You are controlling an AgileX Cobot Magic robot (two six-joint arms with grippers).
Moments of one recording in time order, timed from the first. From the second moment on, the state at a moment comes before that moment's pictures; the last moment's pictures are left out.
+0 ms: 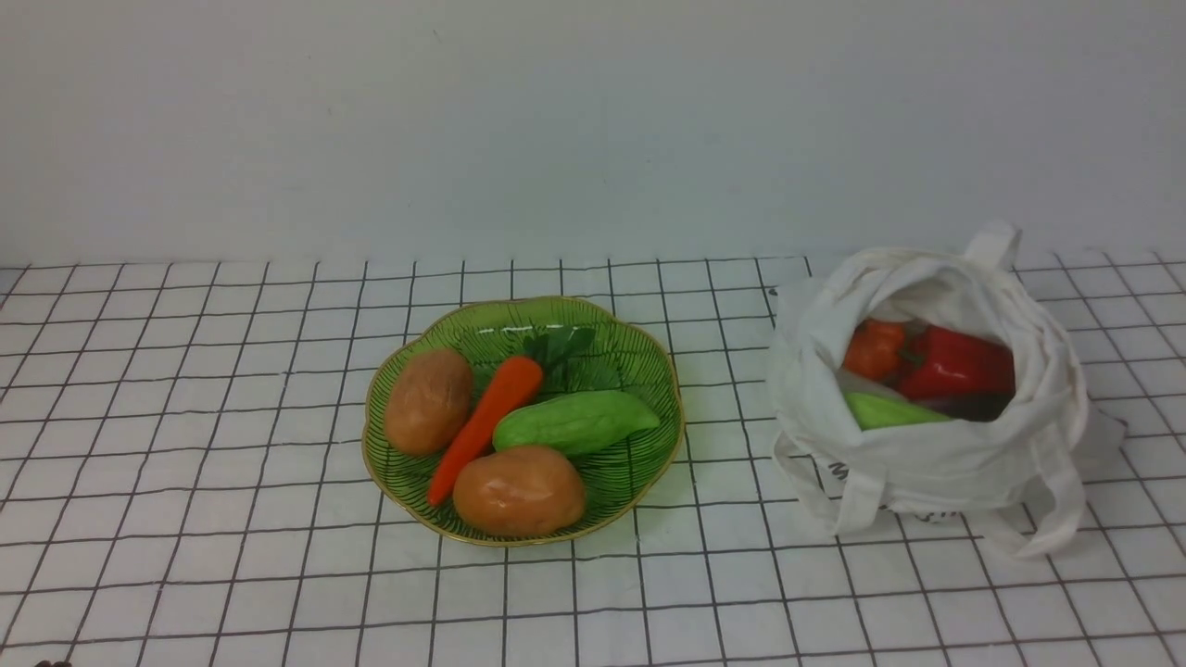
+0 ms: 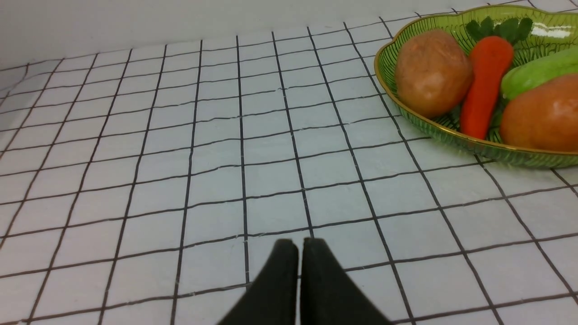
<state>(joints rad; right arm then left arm) 0.66 0.04 -0.42 -0.31 0.40 0.41 -0.05 -0.01 0.03 0.05 0.38 0.03</state>
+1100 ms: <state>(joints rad) -0.01 -0.01 0.02 0.01 0.37 -0.08 -0.05 -0.01 0.03 0.05 0.38 0.03</state>
